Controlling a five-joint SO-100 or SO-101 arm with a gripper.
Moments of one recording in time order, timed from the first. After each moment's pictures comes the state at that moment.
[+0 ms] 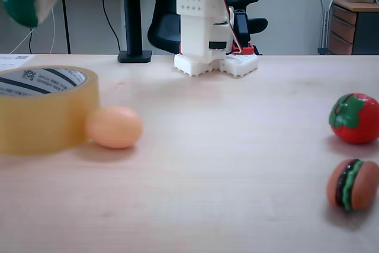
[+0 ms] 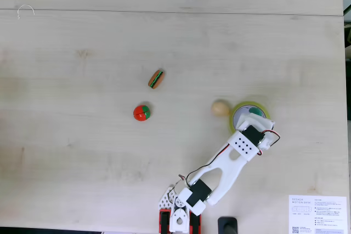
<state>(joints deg) 37.4 92.1 83.1 76.9 71.9</state>
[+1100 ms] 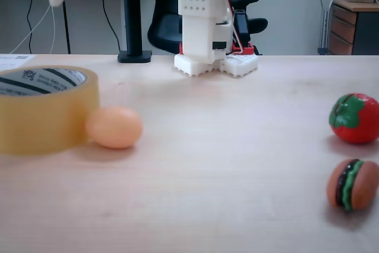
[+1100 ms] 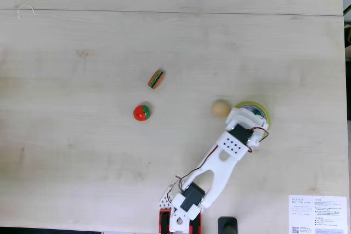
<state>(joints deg) 31.3 97.9 85.0 77.2 78.0</state>
